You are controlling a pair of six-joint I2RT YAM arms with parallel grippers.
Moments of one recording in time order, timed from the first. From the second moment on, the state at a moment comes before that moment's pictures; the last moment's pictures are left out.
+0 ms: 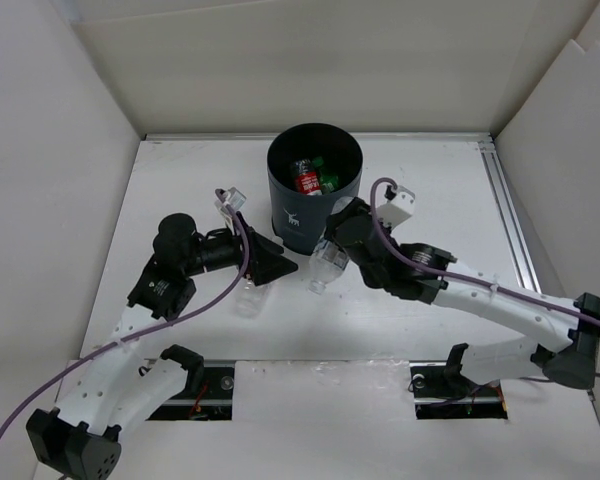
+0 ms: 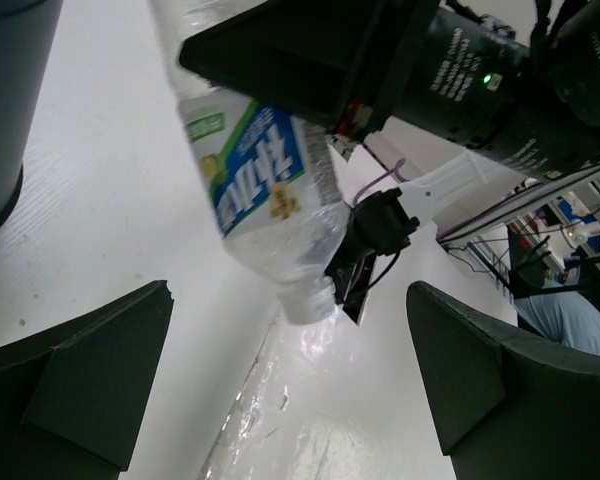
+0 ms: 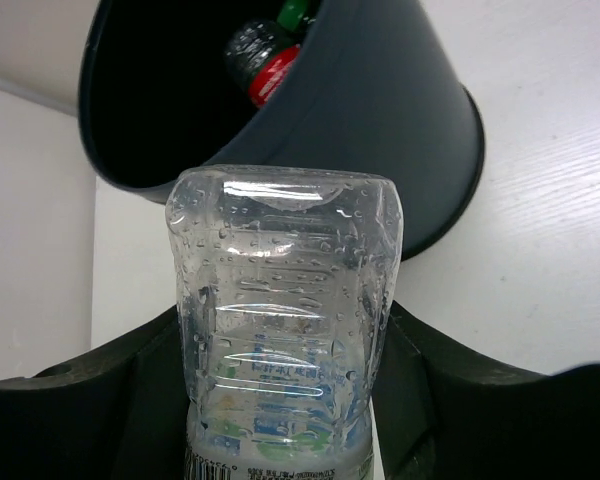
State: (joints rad) left arm -0.42 0.77 0.75 -0.12 0.82 -0.58; right arm 1.08 1.24 1.19 -0.53 0.89 1.13
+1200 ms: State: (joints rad) left arm -0.46 0.98 1.05 -0.09 0.64 -0.57; right arm 1.20 1.37 1.47 -0.24 0.93 0.91
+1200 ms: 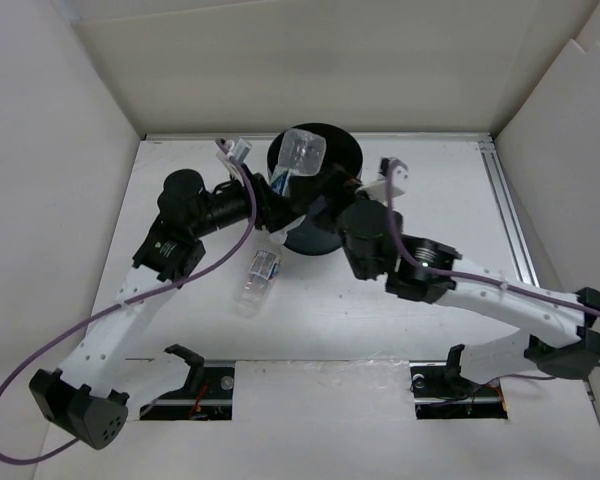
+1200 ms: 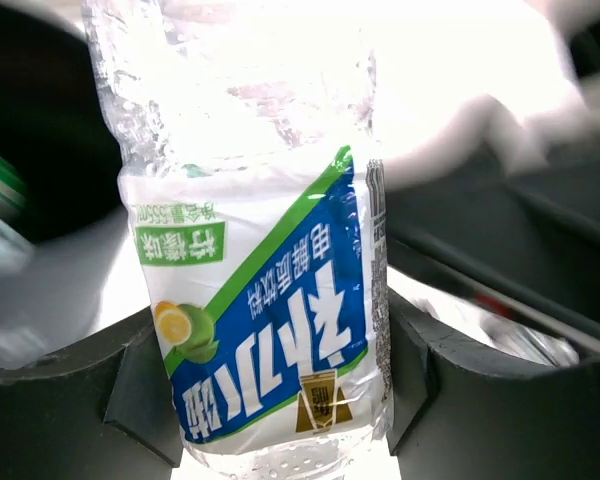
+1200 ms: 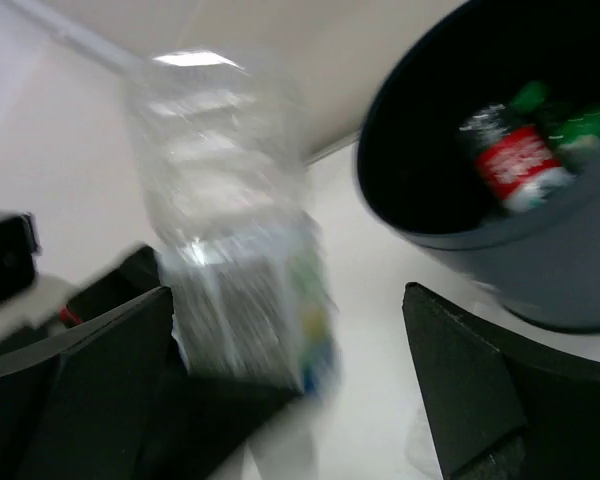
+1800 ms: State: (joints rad) left arm -0.42 1.67 1.54 0.21 0.37 -0.46; right arm 1.21 0.85 1.24 -0.65 1.13 0.92
